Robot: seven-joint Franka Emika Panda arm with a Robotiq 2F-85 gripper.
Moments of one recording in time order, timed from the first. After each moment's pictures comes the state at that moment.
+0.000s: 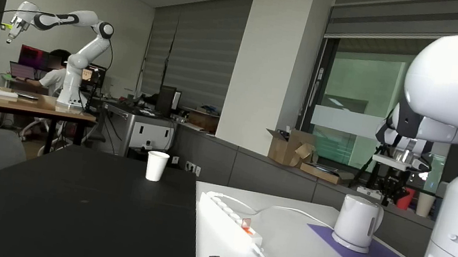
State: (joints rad) arm -0.74 1.29 -0.17 -0.57 0.27 1.83 0.61
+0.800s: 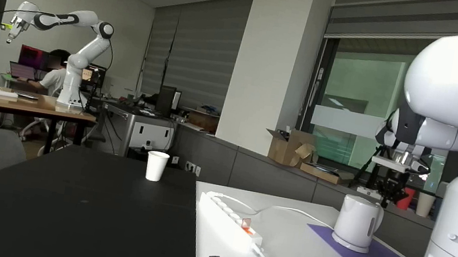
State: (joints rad) arm -0.75 1.33 -0.15 -0.50 0.25 1.80 0.63
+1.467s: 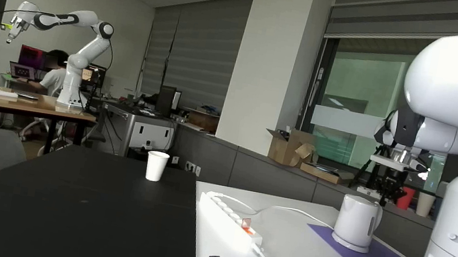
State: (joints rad) arm -0.75 1.36 -0.13 -0.45 0.23 1.78 0.63
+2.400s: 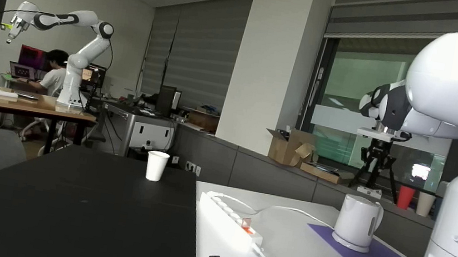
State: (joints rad) arm -0.66 1.27 -0.11 -0.37 0.11 1.74 0.62
